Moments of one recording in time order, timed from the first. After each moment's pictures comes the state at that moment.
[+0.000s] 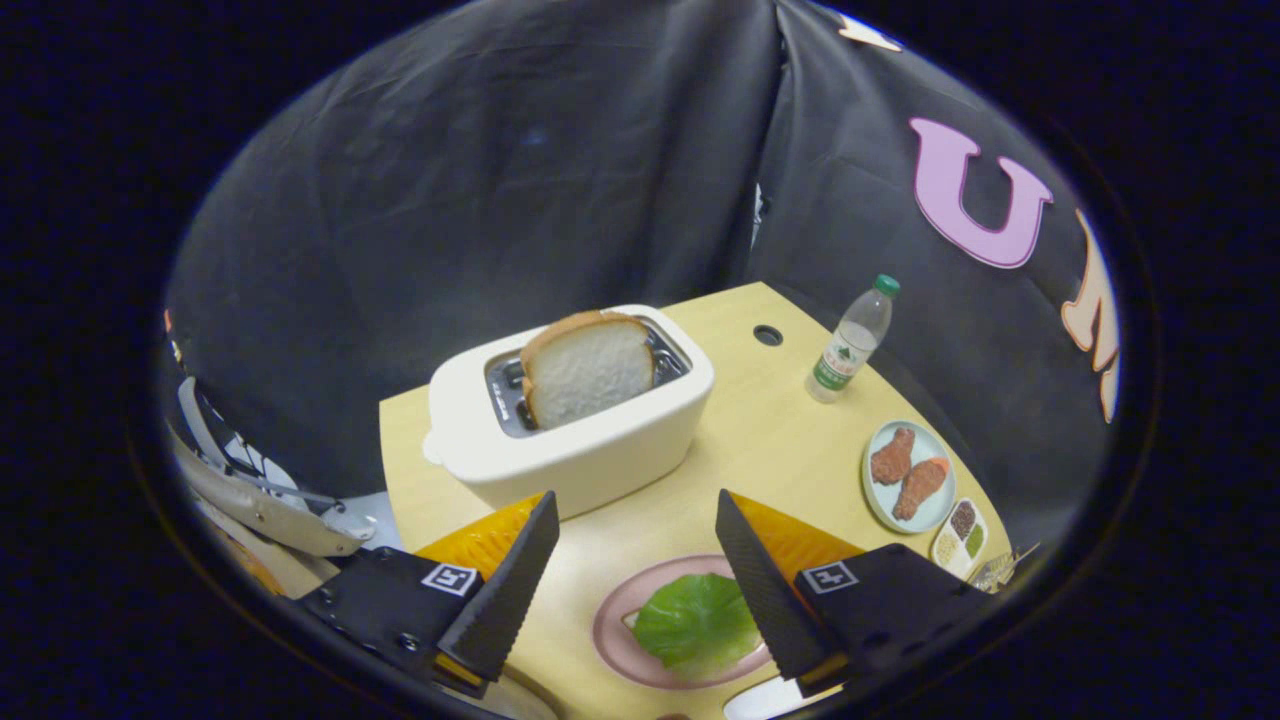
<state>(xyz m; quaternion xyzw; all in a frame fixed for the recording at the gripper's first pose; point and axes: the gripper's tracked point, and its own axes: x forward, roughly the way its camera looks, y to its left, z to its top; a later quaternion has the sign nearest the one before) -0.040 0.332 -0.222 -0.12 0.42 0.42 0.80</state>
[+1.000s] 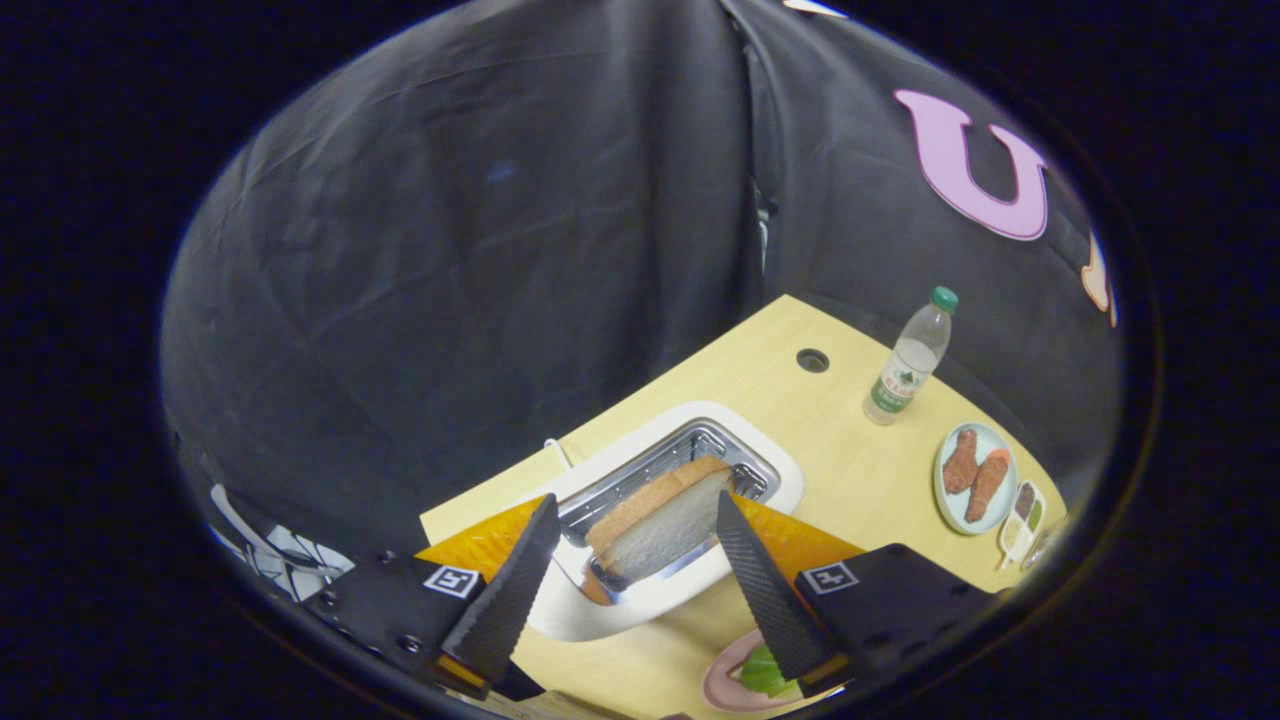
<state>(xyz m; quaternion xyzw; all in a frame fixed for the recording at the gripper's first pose) -0.004 0.426 -0.222 -0.01 0.47 0.37 0.80</state>
